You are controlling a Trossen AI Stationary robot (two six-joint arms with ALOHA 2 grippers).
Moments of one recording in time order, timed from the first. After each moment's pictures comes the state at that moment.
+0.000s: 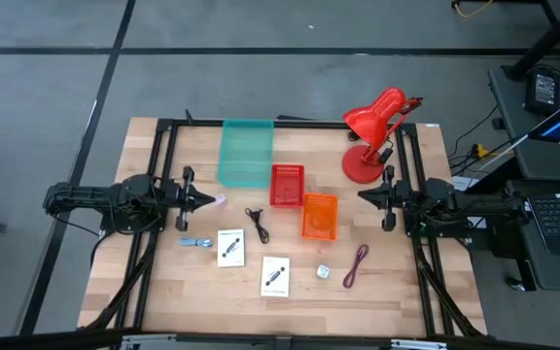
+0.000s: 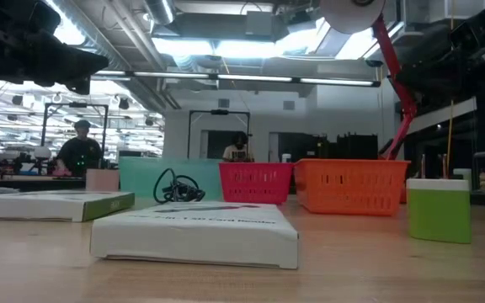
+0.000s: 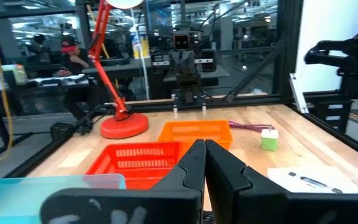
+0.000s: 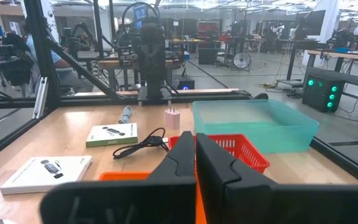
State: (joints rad) left arm -0.01 0.01 0.01 0.04 -0.03 0.05; right arm 0.00 0.02 0.01 0.05 0.12 -0.01
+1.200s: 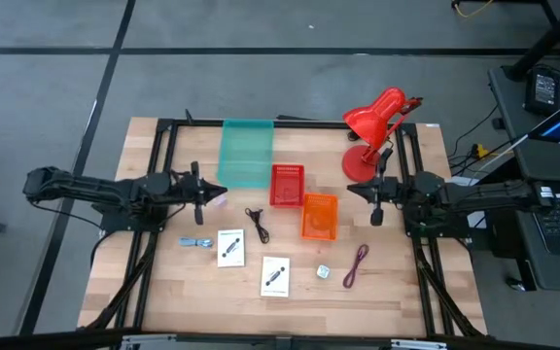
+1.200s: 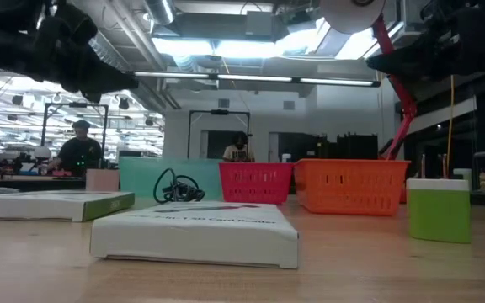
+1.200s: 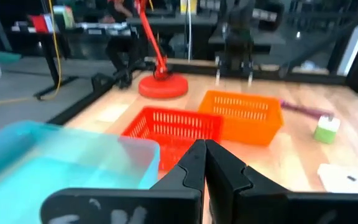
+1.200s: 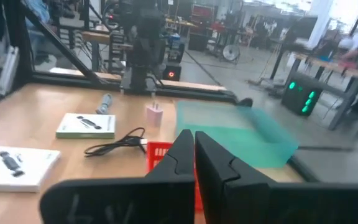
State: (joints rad) left arm -0.01 0.50 0.12 0.23 -0.23 -0.07; right arm -0.02 0.50 0.17 0.30 0.15 -0.16
